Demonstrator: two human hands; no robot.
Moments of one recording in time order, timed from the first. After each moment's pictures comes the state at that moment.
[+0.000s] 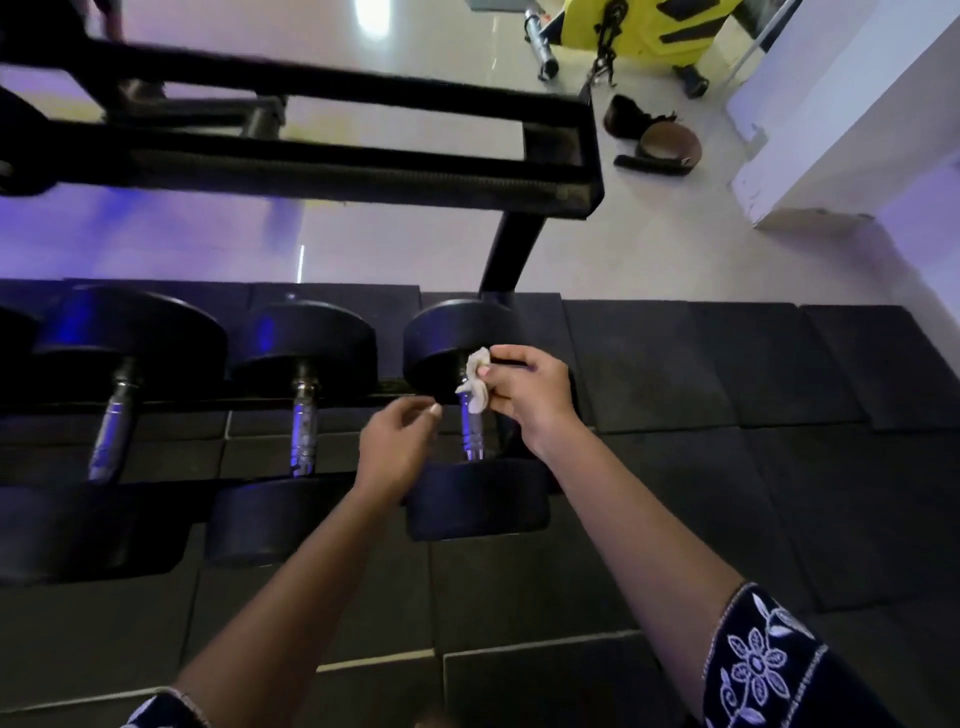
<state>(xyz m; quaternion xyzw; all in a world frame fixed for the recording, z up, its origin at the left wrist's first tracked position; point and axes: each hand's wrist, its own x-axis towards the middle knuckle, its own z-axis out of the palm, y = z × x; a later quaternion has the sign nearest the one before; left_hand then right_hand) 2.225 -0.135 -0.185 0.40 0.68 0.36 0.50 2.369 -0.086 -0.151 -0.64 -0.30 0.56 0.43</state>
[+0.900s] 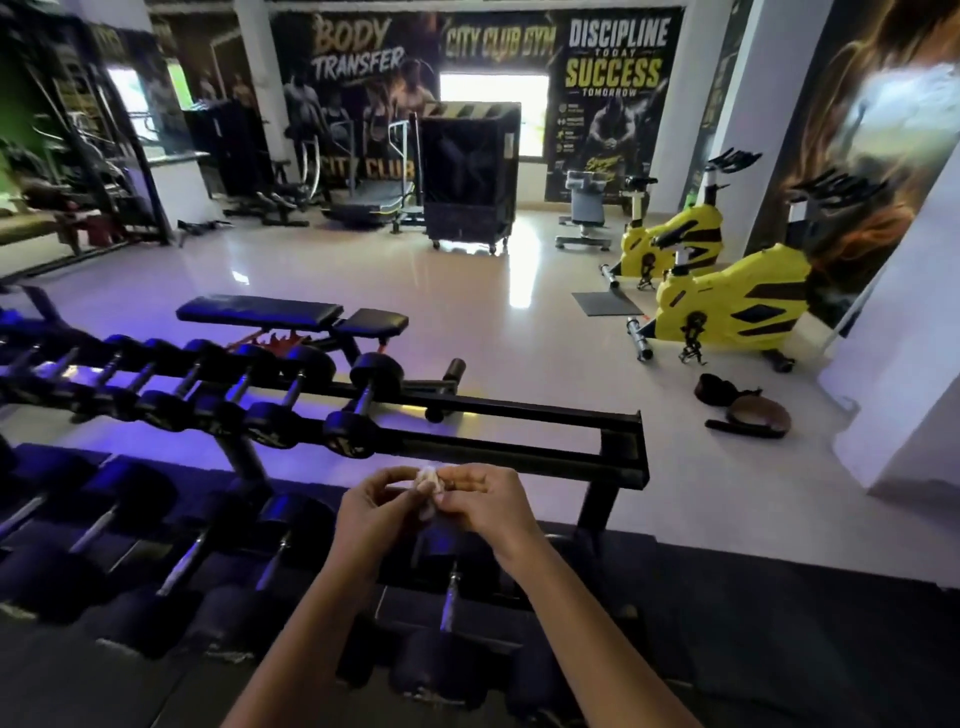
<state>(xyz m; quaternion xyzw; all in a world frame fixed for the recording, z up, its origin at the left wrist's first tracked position) 2.108 -0.286 0.208 0.34 0.58 0.59 0.44 2.248 -0.234 0.228 -0.43 -0.56 0.61 0.36</state>
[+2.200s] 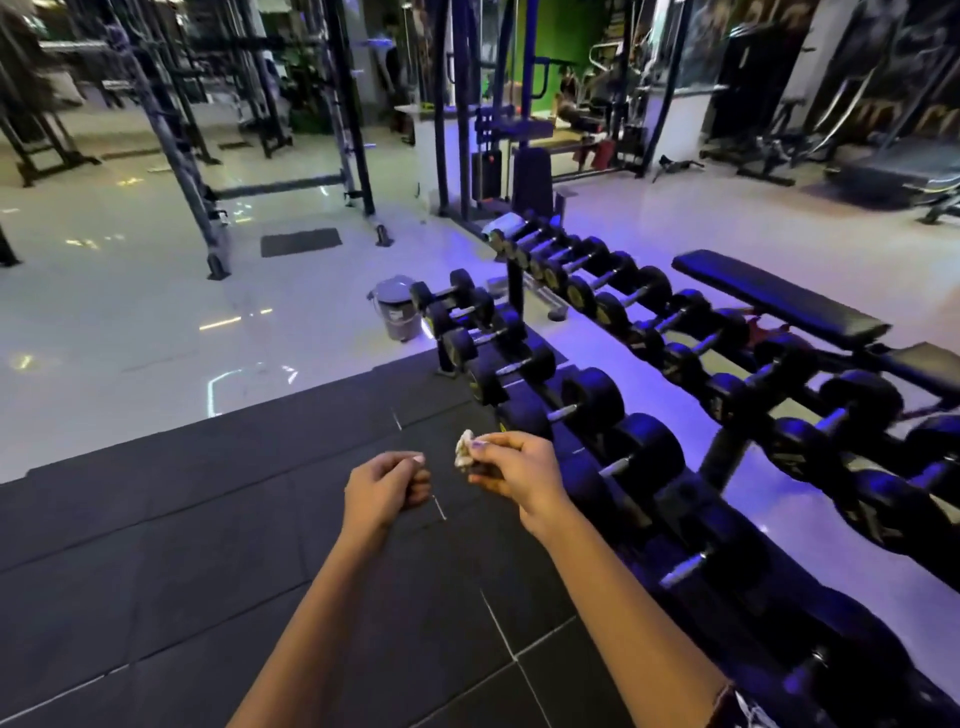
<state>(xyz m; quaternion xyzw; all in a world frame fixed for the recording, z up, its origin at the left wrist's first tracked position) 1.411 -0.672 0.162 -0.05 0.67 0.73 0.12 1.461 -0.515 0.189 -0.23 -0.59 0.77 0.06</state>
